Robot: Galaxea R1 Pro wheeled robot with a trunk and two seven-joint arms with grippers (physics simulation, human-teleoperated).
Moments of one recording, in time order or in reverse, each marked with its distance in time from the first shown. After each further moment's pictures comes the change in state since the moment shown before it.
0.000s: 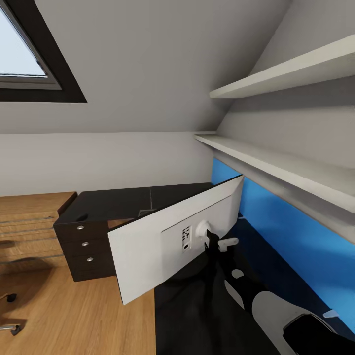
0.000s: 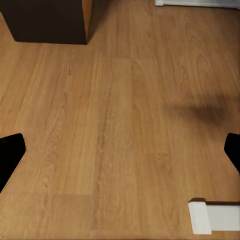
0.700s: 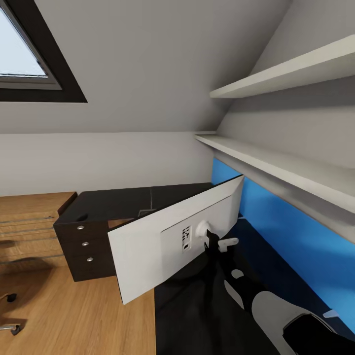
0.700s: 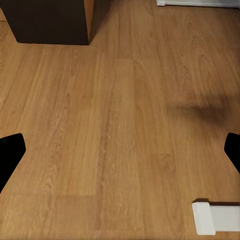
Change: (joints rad) left arm 0.000 0.010 0.000 -0.001 0.000 0.001 -0.002; right arm -0.001 0.002 0.008 0.003 -0.012 -0.003 -0.004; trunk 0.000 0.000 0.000
